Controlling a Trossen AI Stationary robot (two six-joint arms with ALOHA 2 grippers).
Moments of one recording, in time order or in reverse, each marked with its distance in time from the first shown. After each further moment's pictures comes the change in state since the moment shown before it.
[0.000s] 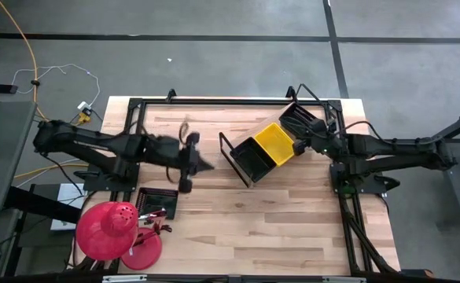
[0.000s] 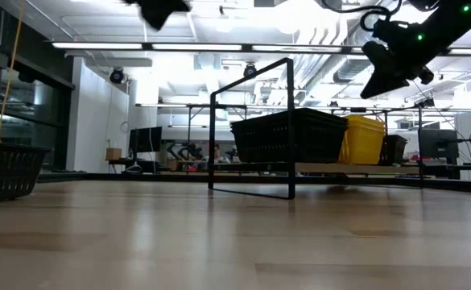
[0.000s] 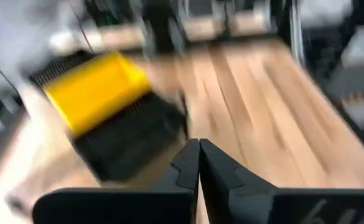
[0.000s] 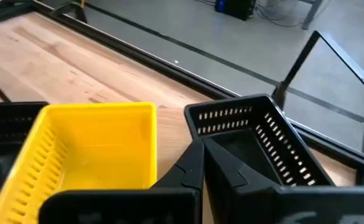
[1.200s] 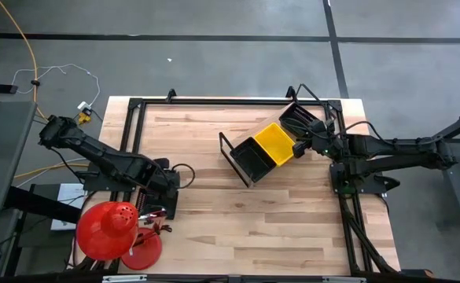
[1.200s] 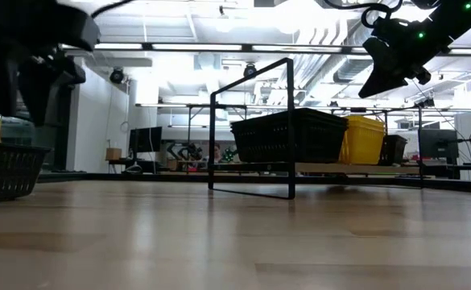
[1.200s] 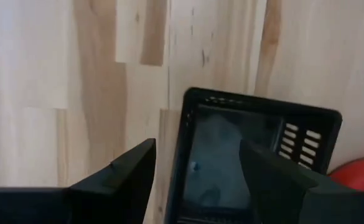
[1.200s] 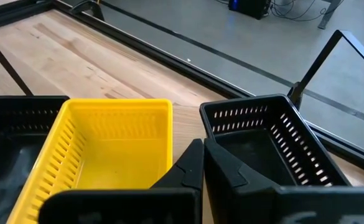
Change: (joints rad) left arm -0.269 0.060 -0.106 -0.756 -0.004 -0.515; right arm 0.015 -0.009 0.000 0.015 -0.044 -0.017
